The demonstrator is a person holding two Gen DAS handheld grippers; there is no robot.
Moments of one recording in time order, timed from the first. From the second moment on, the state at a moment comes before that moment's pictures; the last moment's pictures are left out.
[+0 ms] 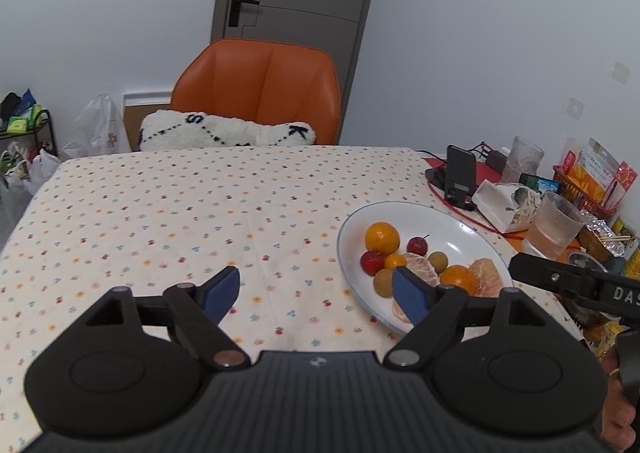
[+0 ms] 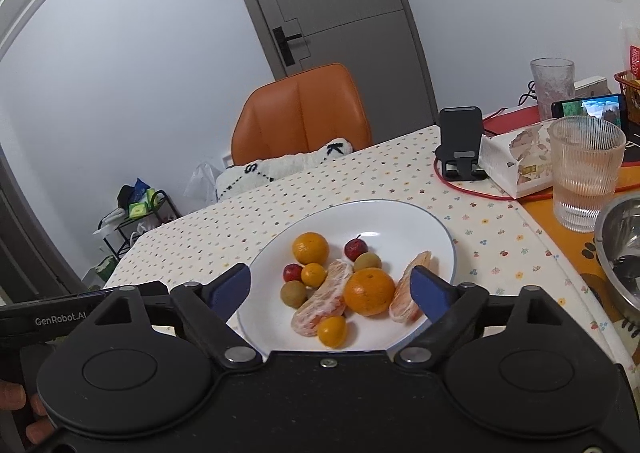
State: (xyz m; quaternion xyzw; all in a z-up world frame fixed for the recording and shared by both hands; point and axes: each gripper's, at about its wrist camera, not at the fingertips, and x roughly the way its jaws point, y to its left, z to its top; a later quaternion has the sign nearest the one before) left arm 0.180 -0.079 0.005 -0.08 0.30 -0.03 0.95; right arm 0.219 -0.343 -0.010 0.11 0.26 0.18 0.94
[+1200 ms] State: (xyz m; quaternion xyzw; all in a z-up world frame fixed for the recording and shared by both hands) left arm 0.087 -0.044 0.029 -0.06 0.29 0.03 0.96; right arm 0.146 -0.312 0.012 0.05 0.27 0.24 0.93
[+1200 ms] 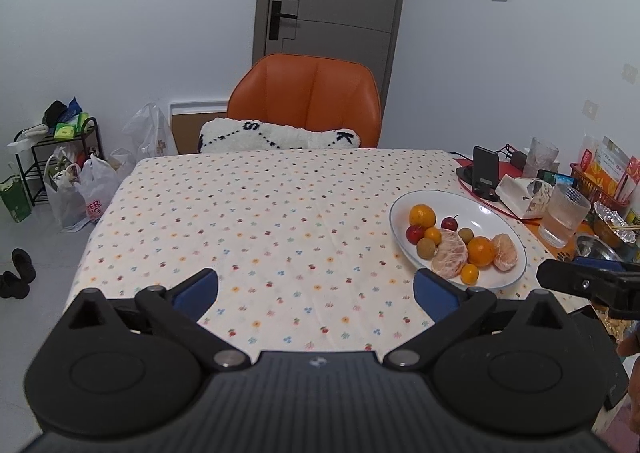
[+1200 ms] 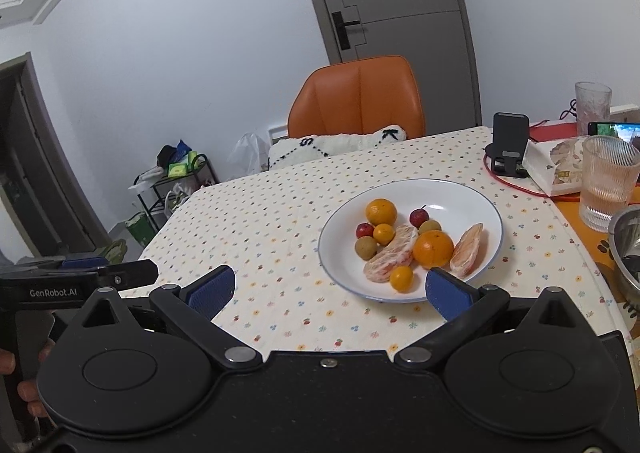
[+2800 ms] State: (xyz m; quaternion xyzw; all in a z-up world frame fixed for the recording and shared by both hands) left arm 0.014 -0.042 0.040 -0.05 0.26 0.04 0.96; right arm 0.078 -0.321 0.025 0.03 0.23 0.25 0.94
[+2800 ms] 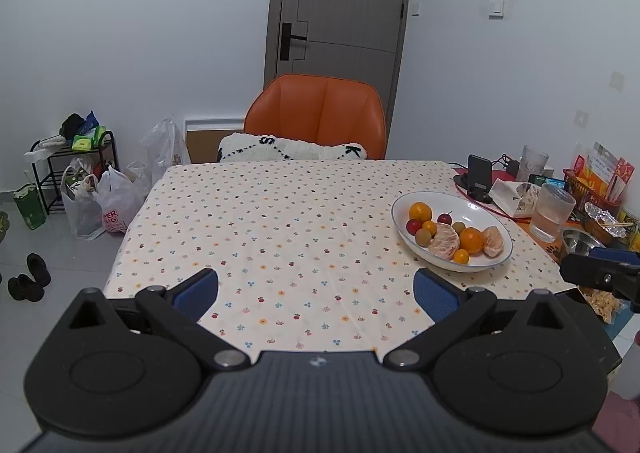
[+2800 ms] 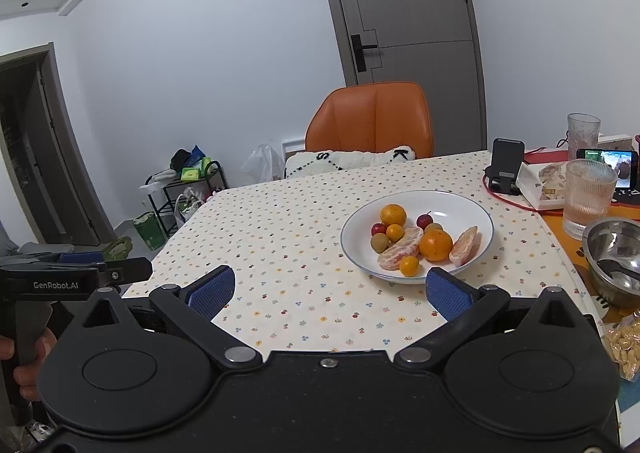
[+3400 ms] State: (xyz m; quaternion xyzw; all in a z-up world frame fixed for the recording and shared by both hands) left arm 0.017 -0.047 0.040 -0.05 0.26 0.03 0.96; right arm 0.080 -0.327 0.024 0.03 0.23 0.24 0.94
